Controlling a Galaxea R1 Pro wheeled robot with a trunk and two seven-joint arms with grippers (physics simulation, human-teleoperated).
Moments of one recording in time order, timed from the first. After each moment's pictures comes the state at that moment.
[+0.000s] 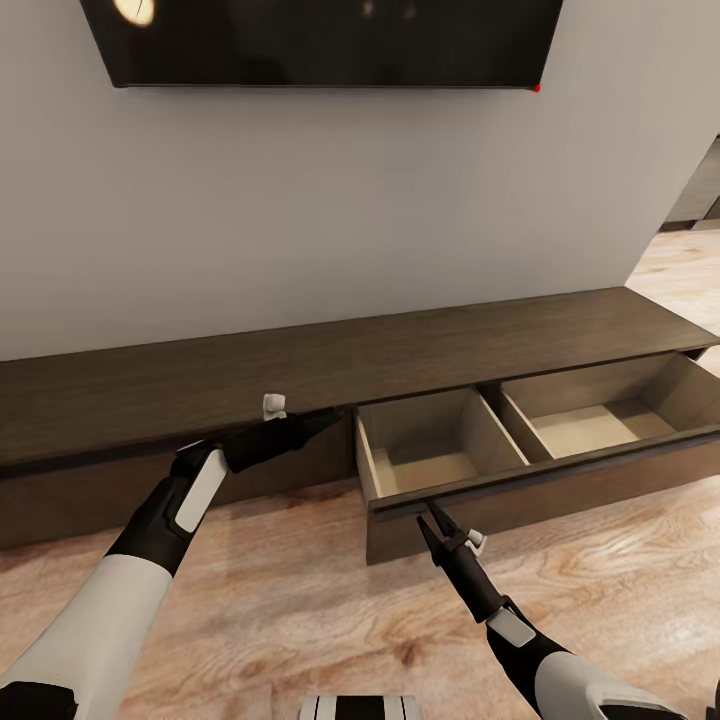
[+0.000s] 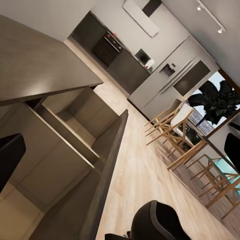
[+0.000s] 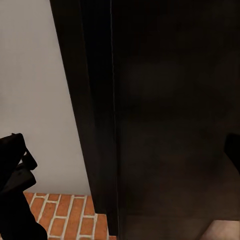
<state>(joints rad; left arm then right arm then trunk) -0.79 0.07 -0.13 -1.02 0.59 0.50 -1.00 -0.68 0.02 -0.08 -0.10 -1.02 0.18 1.26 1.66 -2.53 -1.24</state>
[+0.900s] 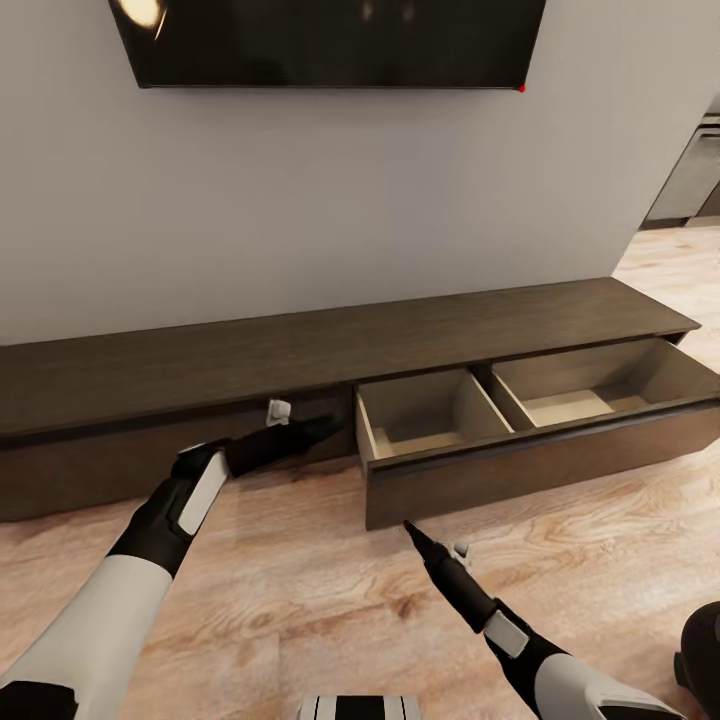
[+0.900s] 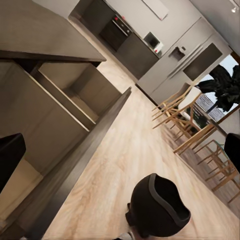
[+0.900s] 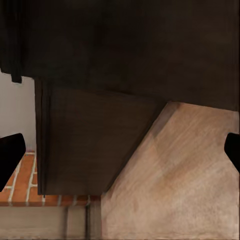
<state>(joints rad) -0.79 0.07 -0.13 -1.00 0.51 0.50 -1.00 -0.68 0.02 -0.08 -0.09 -0.79 0.02 1.03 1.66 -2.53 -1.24</state>
